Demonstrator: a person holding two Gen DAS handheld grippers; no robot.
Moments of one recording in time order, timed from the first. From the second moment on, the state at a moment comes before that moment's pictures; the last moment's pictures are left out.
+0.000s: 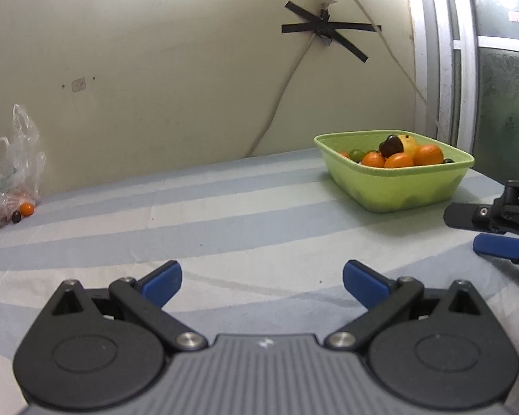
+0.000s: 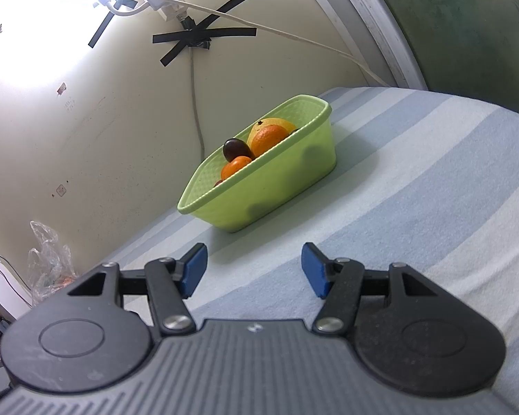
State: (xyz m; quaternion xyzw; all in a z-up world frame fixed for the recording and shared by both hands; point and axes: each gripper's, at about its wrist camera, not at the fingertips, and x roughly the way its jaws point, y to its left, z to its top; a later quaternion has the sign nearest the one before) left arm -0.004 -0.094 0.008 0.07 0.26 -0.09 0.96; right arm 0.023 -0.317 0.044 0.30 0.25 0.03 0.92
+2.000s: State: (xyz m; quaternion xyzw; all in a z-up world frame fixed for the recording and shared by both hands) left arm -0.023 -0.092 0.028 0.13 0.25 -0.04 0.96; right arm 0.016 -0.317 0.047 0.29 0.22 0.05 0.93
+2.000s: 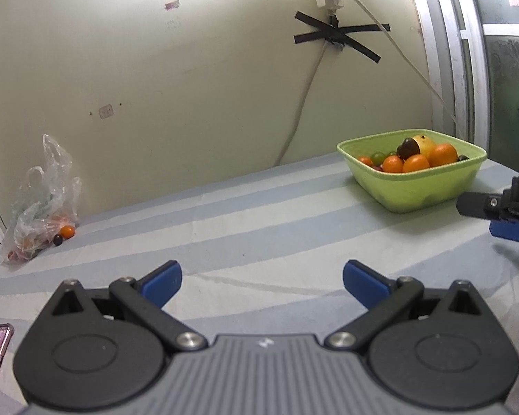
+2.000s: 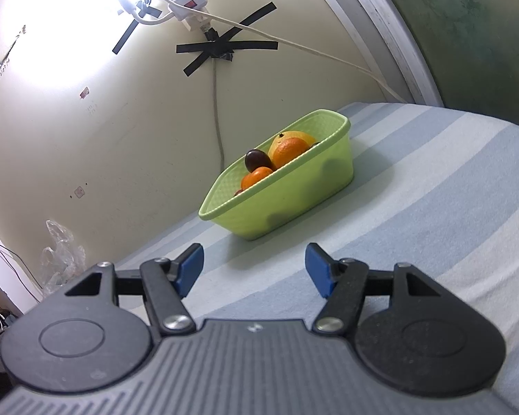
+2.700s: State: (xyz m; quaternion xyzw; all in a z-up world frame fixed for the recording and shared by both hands) left arm -0.012 -0.091 0.015 0.14 0.31 -0.03 0.94; right arm 0.017 -0.317 0.047 0.29 0.22 0.06 0.93
